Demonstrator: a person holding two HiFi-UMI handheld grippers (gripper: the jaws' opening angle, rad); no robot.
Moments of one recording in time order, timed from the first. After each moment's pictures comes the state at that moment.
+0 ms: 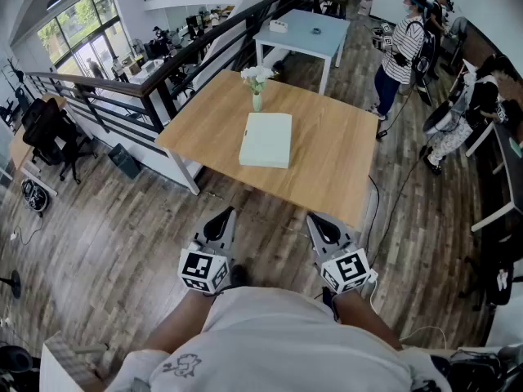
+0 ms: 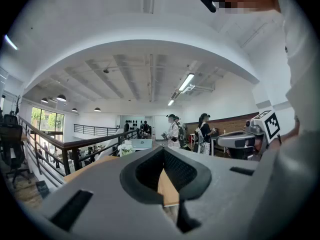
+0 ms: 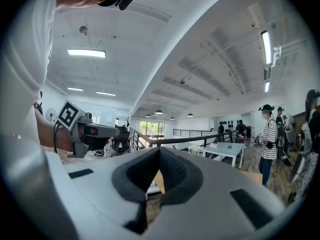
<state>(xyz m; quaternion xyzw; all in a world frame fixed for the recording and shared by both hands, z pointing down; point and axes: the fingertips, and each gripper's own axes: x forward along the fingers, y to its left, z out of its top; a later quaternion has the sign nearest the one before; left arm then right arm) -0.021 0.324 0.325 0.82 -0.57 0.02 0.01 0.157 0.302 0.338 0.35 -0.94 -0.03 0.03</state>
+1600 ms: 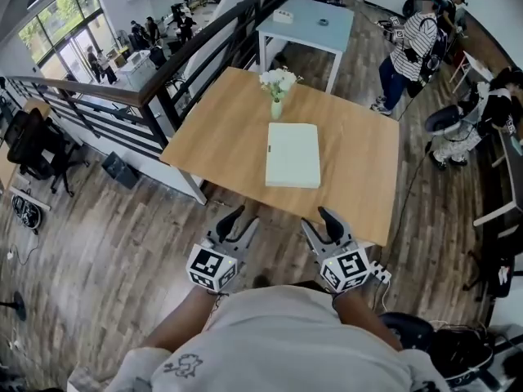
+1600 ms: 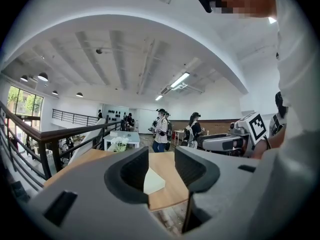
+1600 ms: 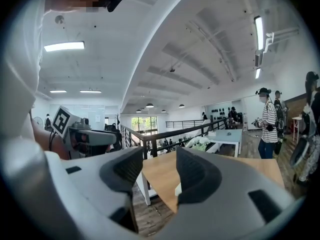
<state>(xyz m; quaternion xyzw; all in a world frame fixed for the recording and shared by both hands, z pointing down) -0.156 0.177 0.357 0.88 -0.47 0.02 0.06 -0.014 0.159 0.366 0.40 -0.92 0.04 0.05</state>
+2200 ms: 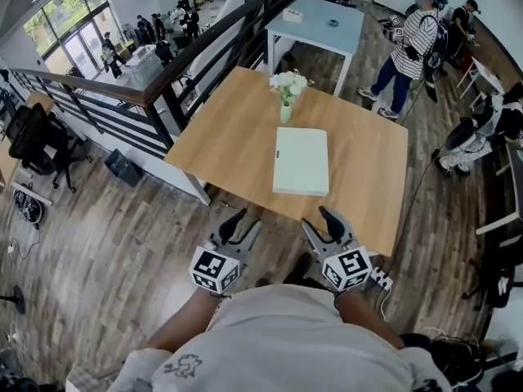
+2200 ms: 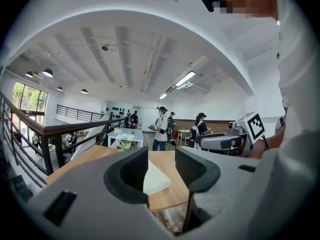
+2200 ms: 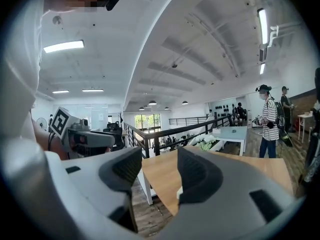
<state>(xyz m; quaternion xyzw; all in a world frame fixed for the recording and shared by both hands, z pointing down) -0.178 0.147 0.369 0.87 -0.48 0.02 0.08 -0.039 0.119 0.373 0.38 -0.92 0.05 0.06</state>
